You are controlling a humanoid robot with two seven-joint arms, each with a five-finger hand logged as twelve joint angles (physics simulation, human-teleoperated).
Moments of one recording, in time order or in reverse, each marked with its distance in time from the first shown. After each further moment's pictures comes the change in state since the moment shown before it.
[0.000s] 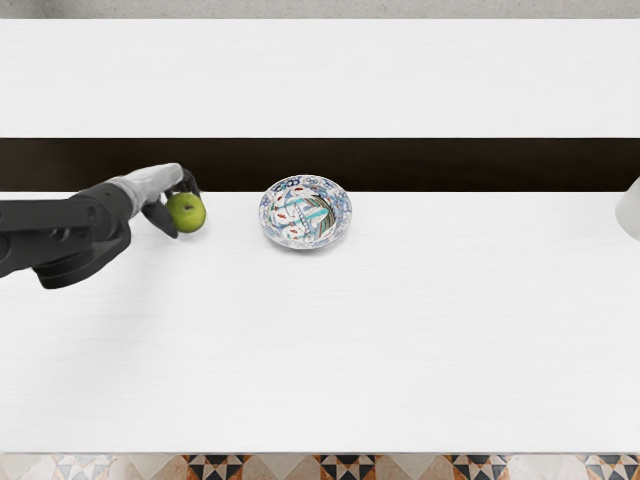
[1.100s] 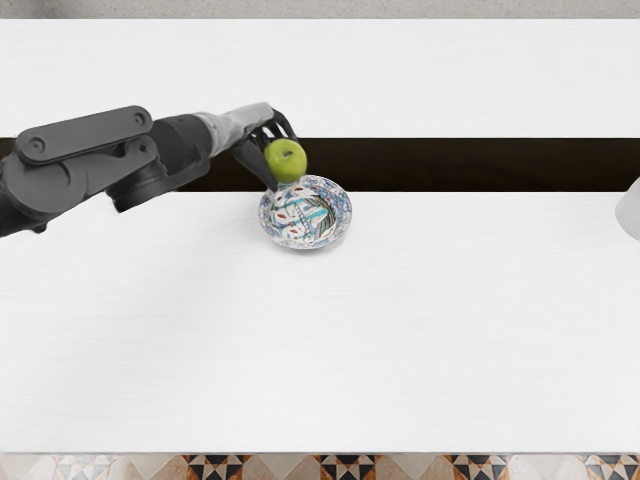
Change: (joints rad) left arm 0.031 -0.185 -0.462 0.197 -0.006 -0.294 -0.003; right arm 0.000 0.000 0.000 0.000 0.000 0.000 0.000
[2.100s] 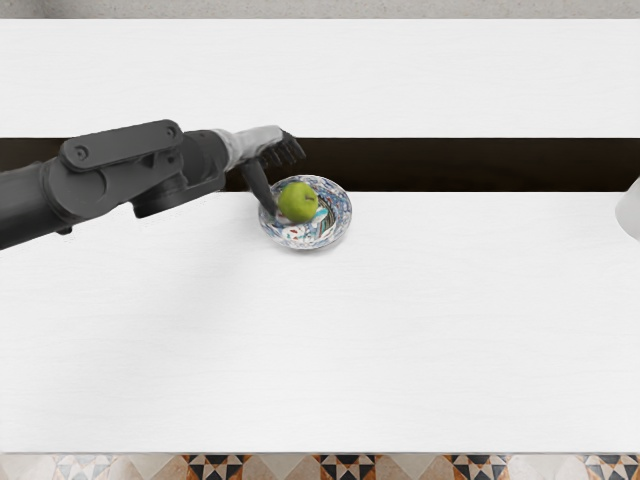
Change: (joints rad) left arm -0.032 -0.081 0.108 0.093 -0.030 -0.052 -0.005; right arm 0.000 0.000 0.000 0.000 0.000 0.000 0.000
